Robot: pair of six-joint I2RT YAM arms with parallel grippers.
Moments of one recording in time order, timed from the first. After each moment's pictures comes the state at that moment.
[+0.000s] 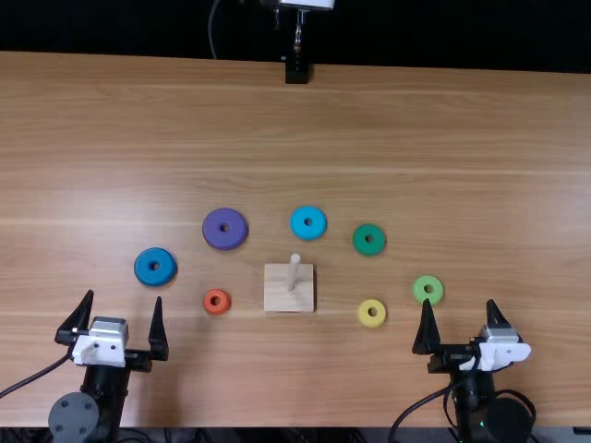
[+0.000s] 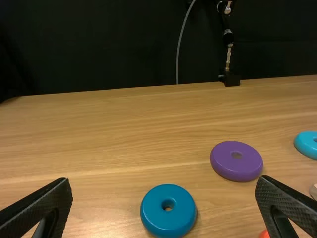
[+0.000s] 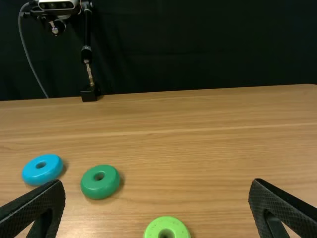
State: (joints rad) left arm -0.09 0.01 0.01 -0.06 -0.01 0.01; right arm 0.03 0.00 0.01 -0.06 0.00 0.03
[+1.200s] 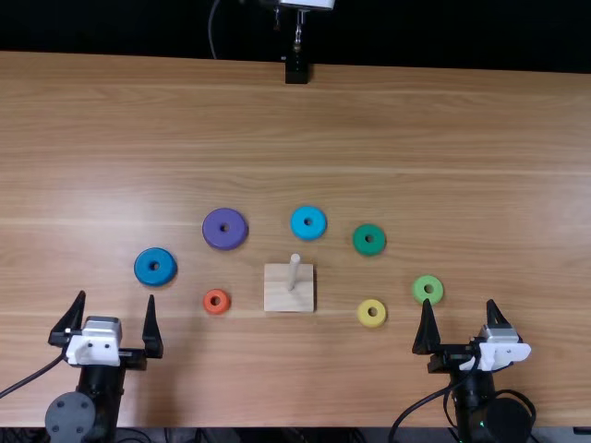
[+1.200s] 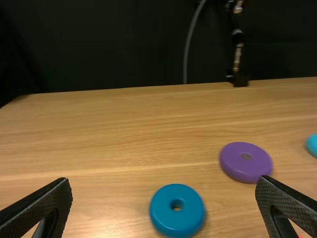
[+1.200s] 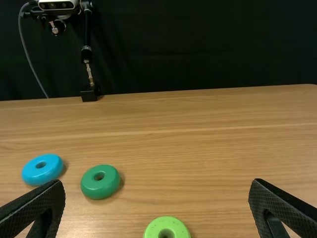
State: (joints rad) left arm -0.05 0.01 0.01 -0.06 -0.01 0.01; right arm 0.03 0.00 0.01 -0.06 0.00 0.03
